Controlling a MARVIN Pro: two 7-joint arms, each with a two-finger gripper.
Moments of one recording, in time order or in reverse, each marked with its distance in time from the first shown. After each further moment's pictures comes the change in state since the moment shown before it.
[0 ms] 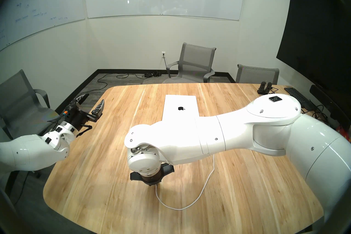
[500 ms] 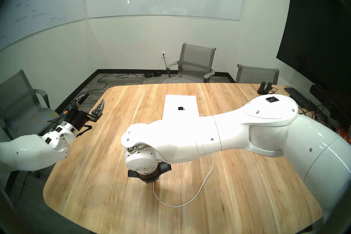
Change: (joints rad) left arm 0.000 0.000 0.000 0.000 0.000 0.000 0.000; right arm -0.011 -0.064 0.006 0.085 -0.027 -0.026 0.008
